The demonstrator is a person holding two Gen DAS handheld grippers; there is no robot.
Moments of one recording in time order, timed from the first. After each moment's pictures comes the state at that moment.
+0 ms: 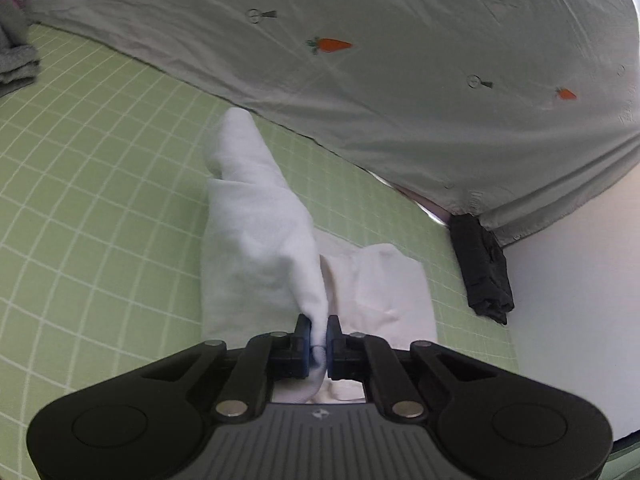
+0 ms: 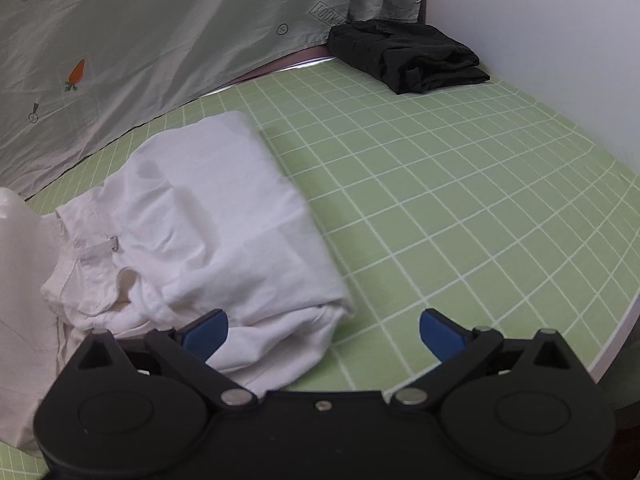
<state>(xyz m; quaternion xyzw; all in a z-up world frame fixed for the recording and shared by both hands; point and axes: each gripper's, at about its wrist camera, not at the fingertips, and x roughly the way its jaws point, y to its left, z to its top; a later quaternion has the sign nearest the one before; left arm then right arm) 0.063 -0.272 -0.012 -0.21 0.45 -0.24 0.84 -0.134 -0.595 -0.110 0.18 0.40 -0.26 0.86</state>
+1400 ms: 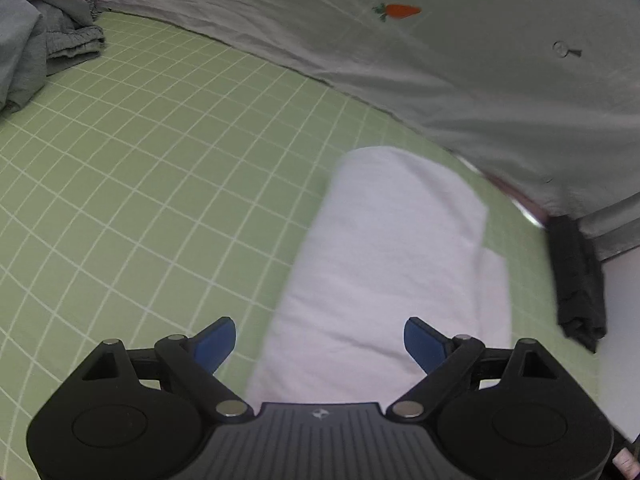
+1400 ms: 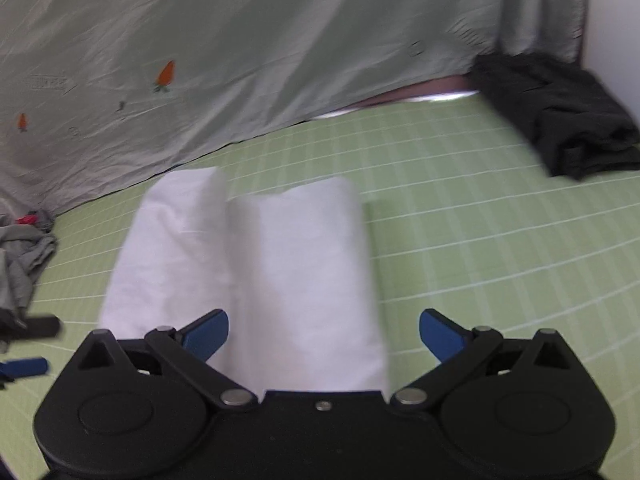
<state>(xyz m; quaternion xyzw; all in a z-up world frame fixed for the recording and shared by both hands) 0.062 -0.343 -0.031 -0.17 0.51 -0.05 0.85 -0.019 -0.653 -0.132 0.17 0.40 -0.03 0.90</state>
